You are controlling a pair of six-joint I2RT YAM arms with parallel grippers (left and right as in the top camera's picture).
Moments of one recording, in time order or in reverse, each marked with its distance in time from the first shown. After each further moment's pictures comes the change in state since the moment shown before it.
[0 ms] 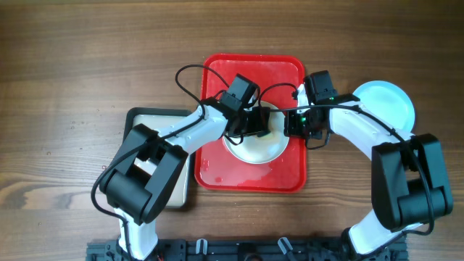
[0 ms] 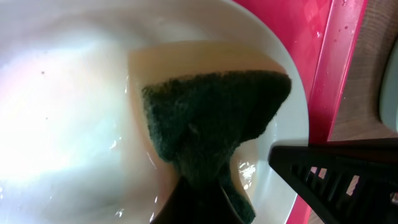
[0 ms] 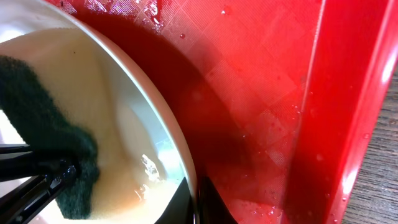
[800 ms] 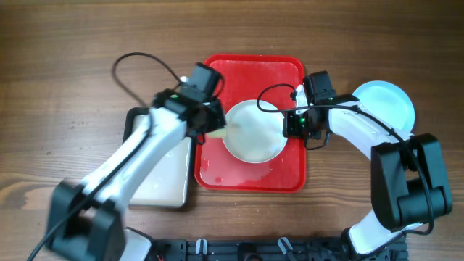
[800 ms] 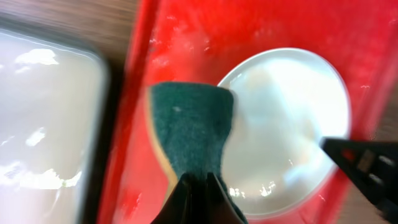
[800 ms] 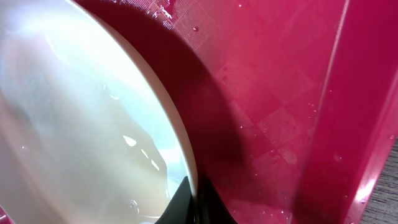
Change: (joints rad) left arm 0.159 -0.394 -0.001 -0.487 -0.294 0.014; right arm 0.005 0.000 0.000 -0.002 -0.013 -0.016
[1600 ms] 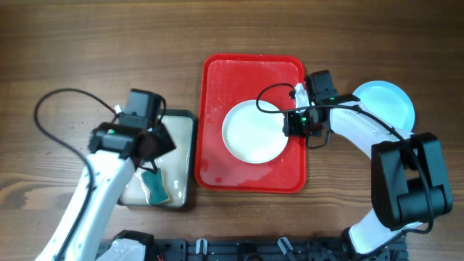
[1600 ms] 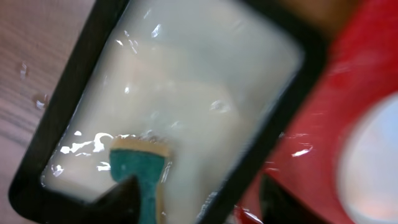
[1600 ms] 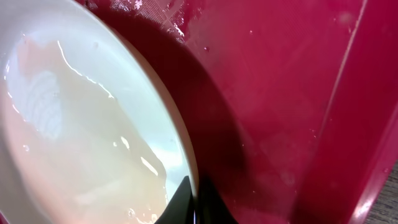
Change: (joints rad) left arm 0.249 -0.342 -0.198 -0.214 -0.166 0.047; right arm -0.010 0.005 -0.003 0.034 -0.023 -0.077
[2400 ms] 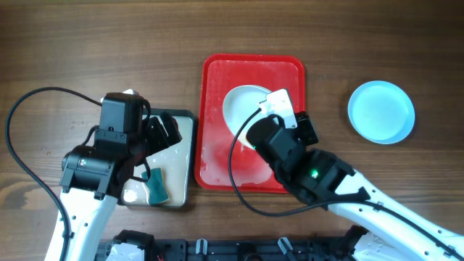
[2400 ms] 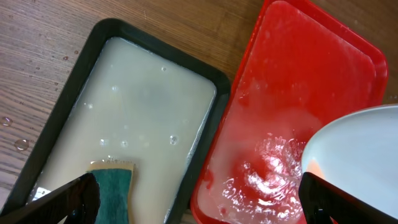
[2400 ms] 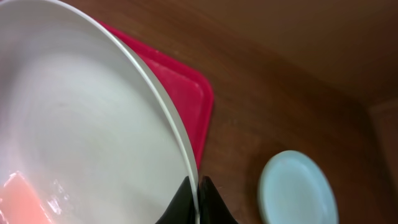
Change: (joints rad) left arm 0.000 -0.188 0.077 0.006 0.063 0.059; right arm 0.661 -0.561 -0.018 -0.077 1.165 -0.046
